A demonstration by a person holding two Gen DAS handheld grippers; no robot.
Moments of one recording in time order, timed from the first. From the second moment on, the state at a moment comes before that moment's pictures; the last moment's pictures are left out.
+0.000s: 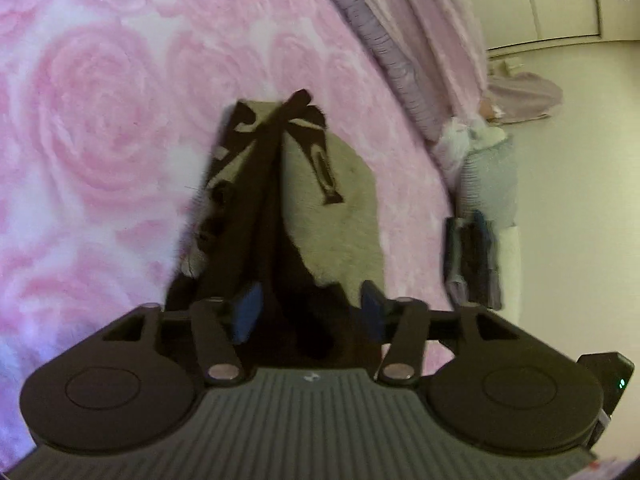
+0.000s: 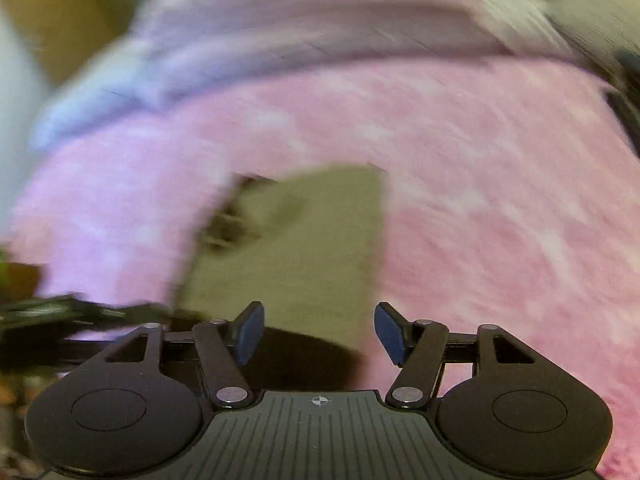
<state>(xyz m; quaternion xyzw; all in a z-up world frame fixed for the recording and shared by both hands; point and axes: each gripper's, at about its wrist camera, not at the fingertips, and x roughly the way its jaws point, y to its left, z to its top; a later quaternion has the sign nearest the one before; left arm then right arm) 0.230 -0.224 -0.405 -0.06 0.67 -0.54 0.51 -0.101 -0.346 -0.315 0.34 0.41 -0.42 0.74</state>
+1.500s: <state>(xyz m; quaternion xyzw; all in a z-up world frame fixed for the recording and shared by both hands) 0.241 -0.177 -0.377 -0.06 0.58 -0.55 0.59 -0.134 -0.354 -0.361 0.36 0.38 -0.36 0.77</state>
